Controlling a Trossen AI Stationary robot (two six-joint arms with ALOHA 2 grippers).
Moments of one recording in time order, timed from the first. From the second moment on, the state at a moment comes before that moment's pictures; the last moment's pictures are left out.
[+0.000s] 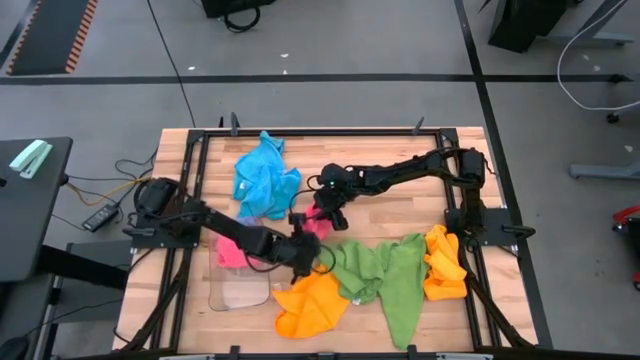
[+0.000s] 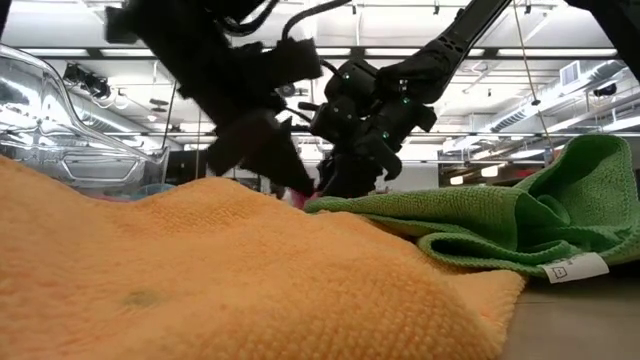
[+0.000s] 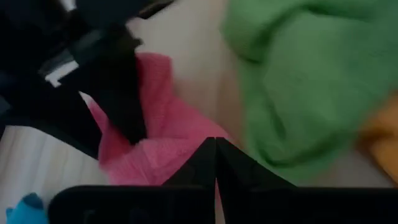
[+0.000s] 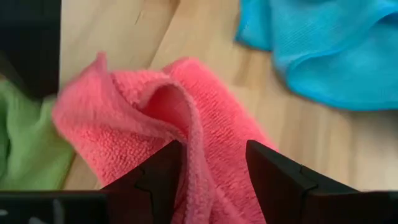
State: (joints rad) left arm -0.33 1.84 1.05 -0.13 -0.61 -0.08; right arm -0.21 1.95 1.13 -0.03 -0.33 -0.36
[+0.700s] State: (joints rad) left arm -0.27 1.90 1.05 -0.09 -0.60 -0.27; right arm -0.19 1.95 1.13 -0.06 -0.33 -0.32
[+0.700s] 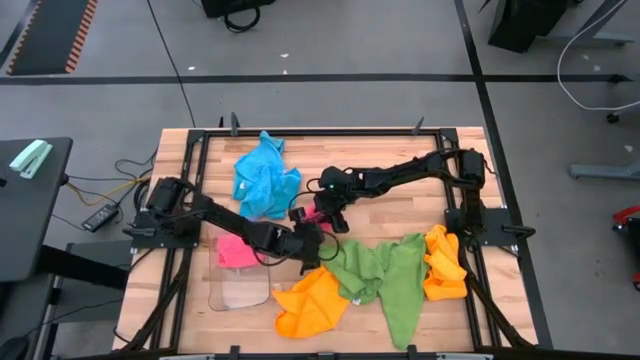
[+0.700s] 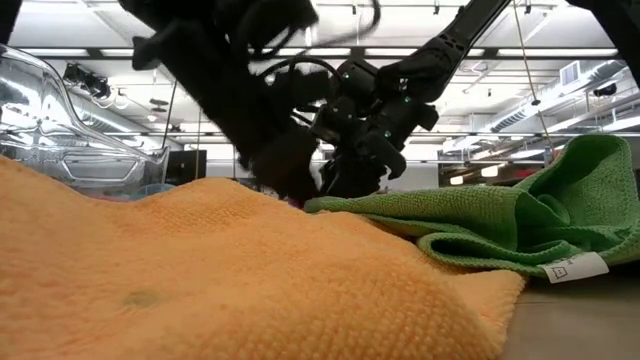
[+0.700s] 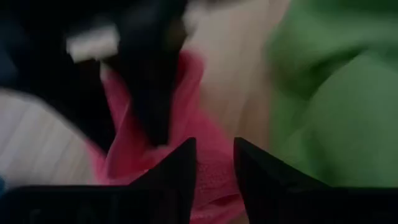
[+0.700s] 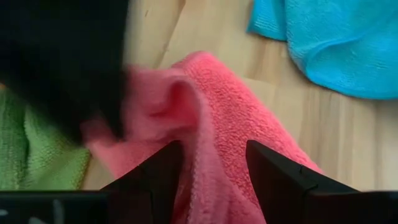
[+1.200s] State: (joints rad) left arm -0.29 1.90 1.05 -0.32 -0.66 -0.36; right arm -0.18 1.94 1.14 -0.08 -0.33 -0.26
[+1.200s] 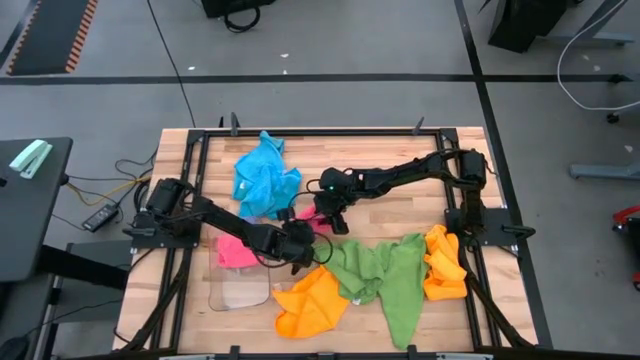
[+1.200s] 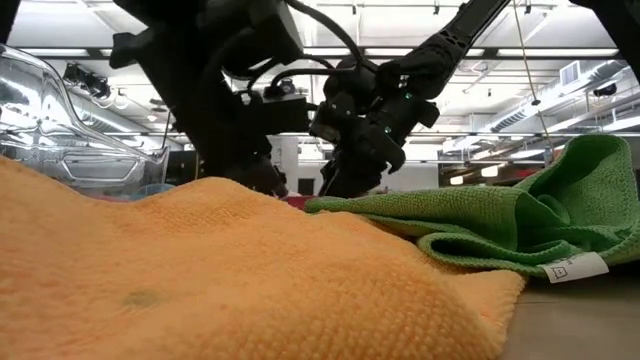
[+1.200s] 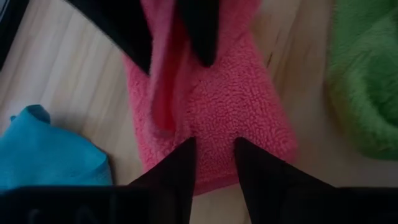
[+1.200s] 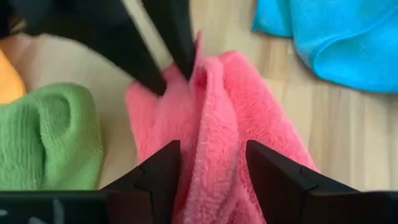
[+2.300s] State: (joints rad) left arm -0.30 1.90 1.05 -0.31 -0.66 -0.38; right arm -0.02 1.74 0.90 0.17 -0.01 -0.59
